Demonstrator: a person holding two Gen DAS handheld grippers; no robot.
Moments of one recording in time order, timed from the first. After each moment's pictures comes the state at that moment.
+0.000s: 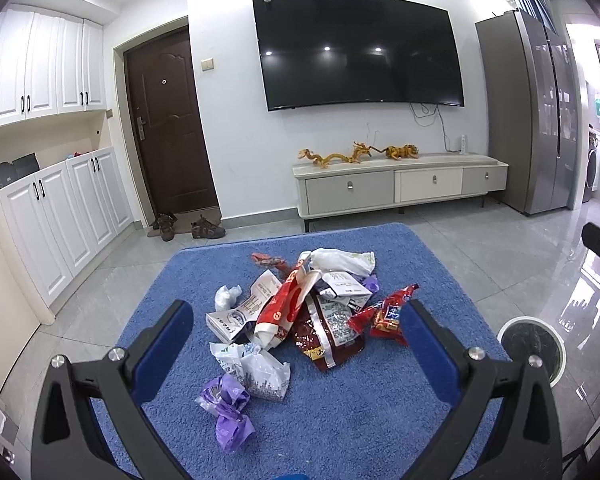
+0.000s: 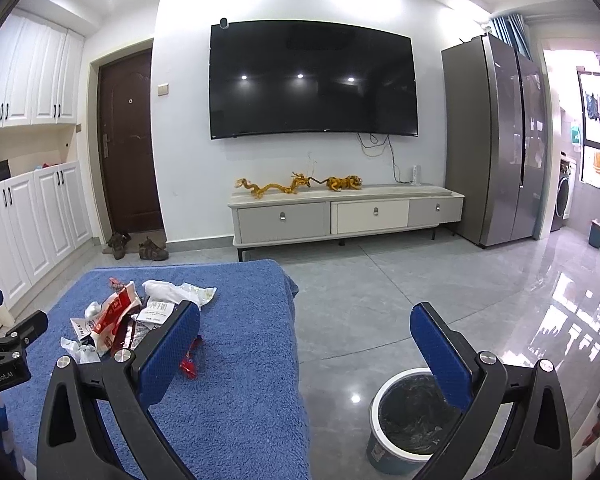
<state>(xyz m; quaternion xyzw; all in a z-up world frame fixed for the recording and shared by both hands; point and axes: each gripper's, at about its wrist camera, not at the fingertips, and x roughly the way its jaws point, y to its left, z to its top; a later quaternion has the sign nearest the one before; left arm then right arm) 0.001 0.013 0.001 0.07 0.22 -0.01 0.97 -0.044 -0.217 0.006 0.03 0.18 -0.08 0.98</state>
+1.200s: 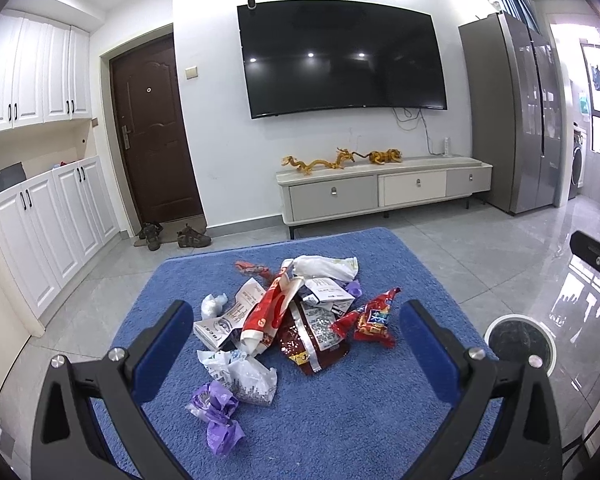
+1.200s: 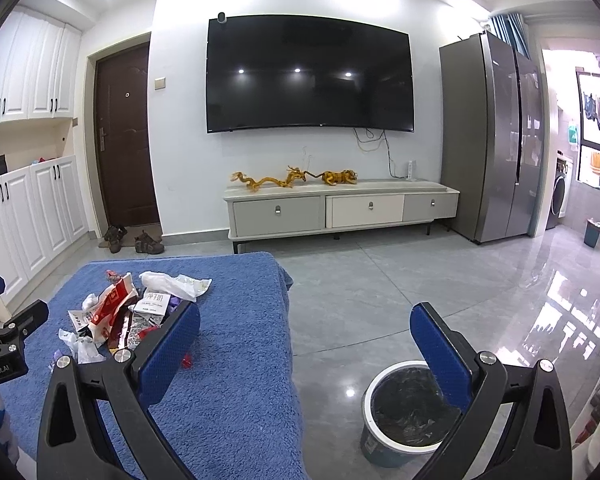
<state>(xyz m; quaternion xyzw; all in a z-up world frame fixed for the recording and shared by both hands) -0.005 0.006 0.006 0.07 0.21 -0.04 0.97 -0.054 -0.219 0.007 0.03 0.20 -0.09 0.98</state>
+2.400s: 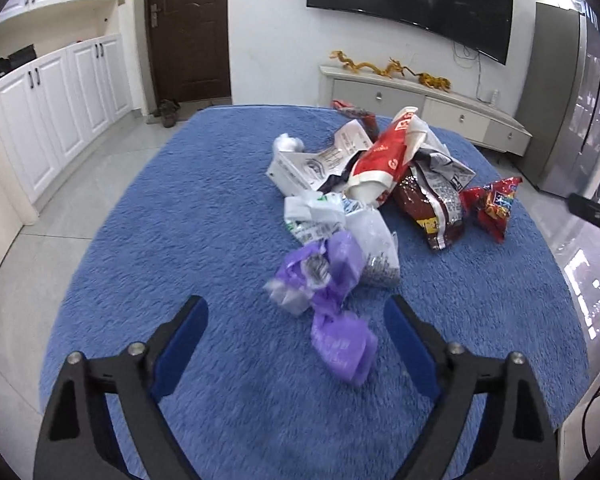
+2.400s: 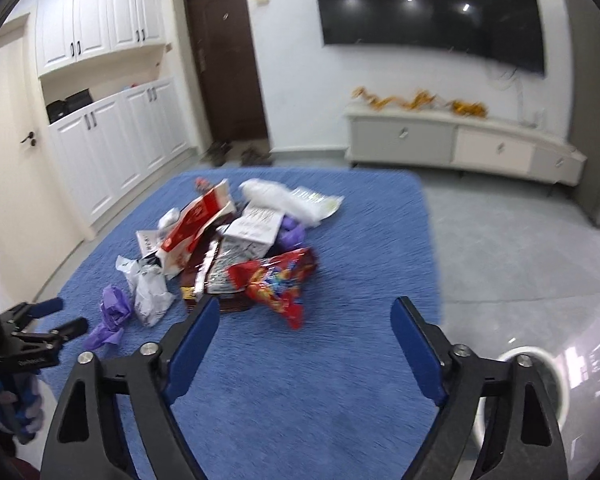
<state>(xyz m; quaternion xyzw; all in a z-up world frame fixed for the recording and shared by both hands) 0.039 0.145 -0.112 -0.02 0.39 -0.01 0.92 0.067 -0.142 -0.073 0.02 0.35 0.14 0.93</state>
